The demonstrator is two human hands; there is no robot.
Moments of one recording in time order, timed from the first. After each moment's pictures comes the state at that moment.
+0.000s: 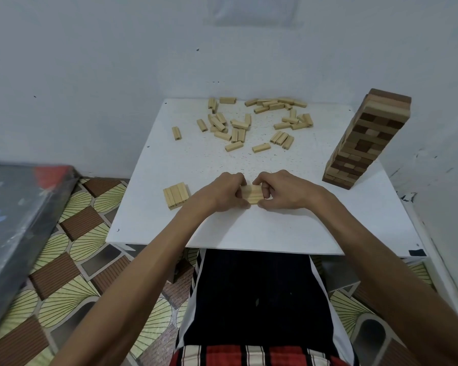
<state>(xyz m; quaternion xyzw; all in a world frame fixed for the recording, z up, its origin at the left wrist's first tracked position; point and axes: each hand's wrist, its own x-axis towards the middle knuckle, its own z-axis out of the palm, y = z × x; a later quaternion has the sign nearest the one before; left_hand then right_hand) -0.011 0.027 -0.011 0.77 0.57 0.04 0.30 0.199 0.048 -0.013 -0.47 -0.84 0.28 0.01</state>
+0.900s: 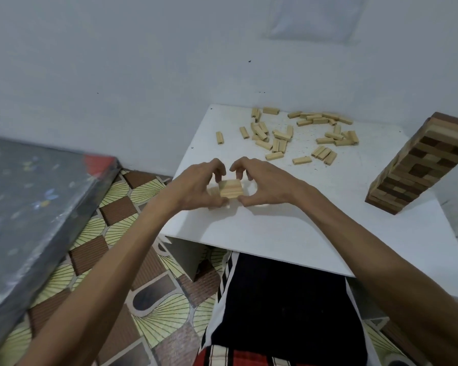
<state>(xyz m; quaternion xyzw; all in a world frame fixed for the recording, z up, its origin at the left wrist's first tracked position) -0.151 -0.013 0.024 0.78 0.58 0.15 0.18 0.079 0.060 0.015 -0.32 -0.91 0.25 0.08</state>
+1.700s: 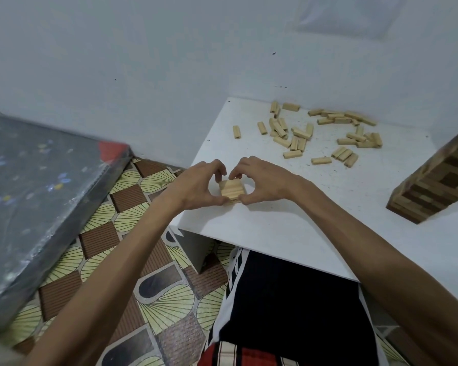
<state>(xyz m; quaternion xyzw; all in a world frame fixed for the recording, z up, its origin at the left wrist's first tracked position) -0.182 -0.024 -0.001 0.75 0.63 0.16 0.16 0.035 0.069 0.007 -0.28 -0.94 0.19 0.02</state>
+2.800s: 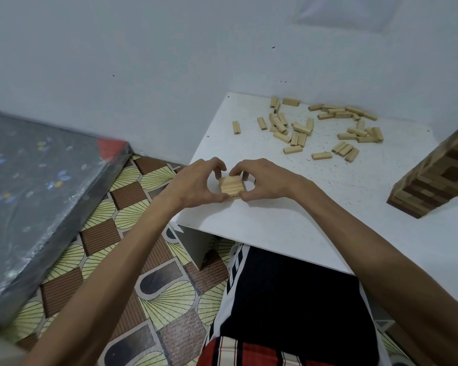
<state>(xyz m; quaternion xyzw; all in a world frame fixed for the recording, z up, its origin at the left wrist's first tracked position) -0.183 -0.026 -0.008 0.74 0.64 0.16 0.15 0.038 0.066 0.001 -0.30 -0.91 0.27 0.03</state>
